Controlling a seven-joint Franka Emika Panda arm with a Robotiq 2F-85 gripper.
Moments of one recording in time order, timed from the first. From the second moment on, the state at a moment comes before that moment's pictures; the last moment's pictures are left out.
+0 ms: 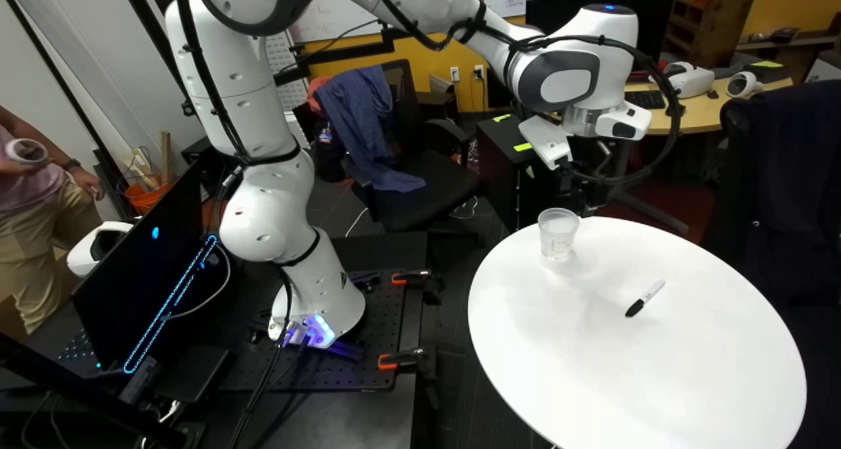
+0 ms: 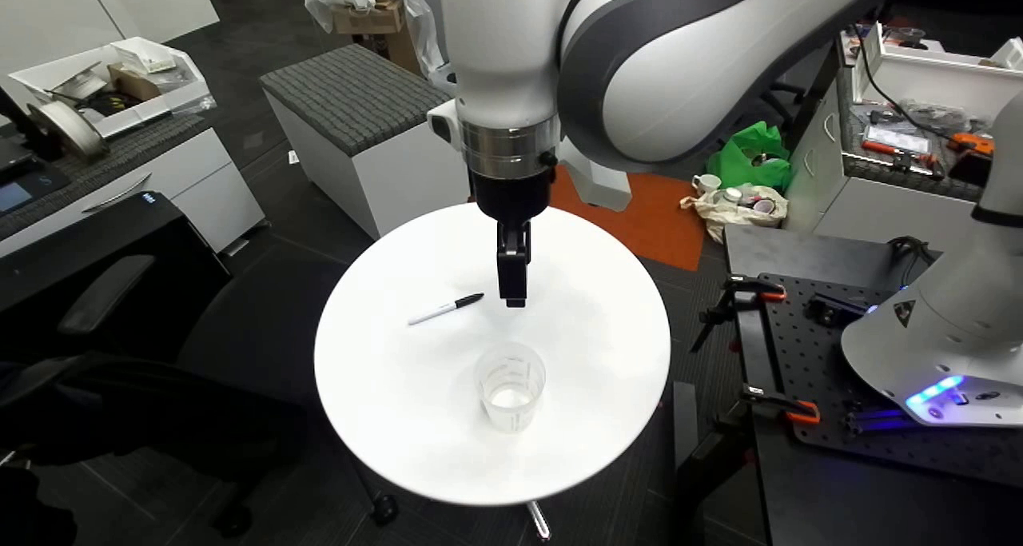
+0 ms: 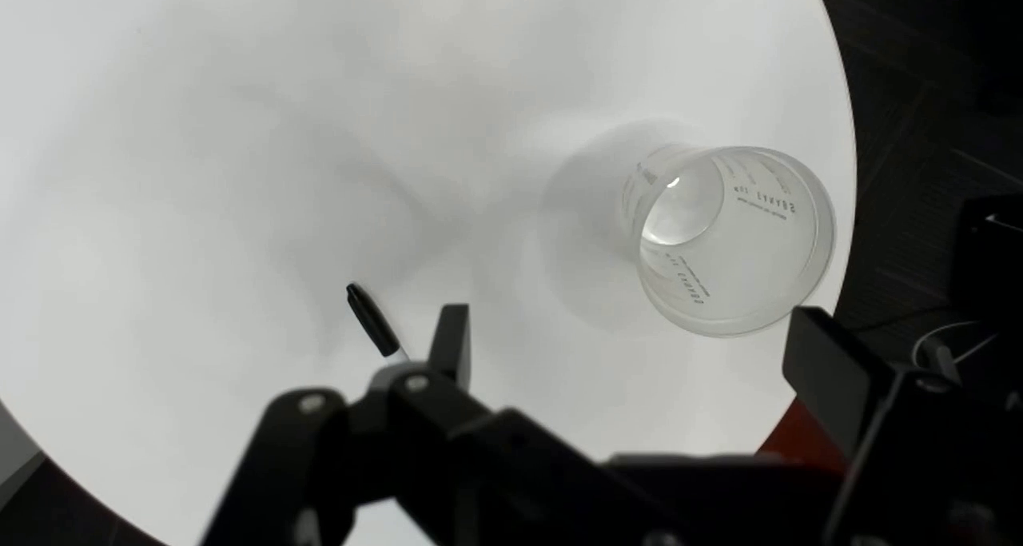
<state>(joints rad) 0.09 0.13 0.07 -2.15 0.00 2.27 -0.03</state>
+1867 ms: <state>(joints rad) 0.06 0.30 0.10 -2.09 0.09 2.28 -0.21</state>
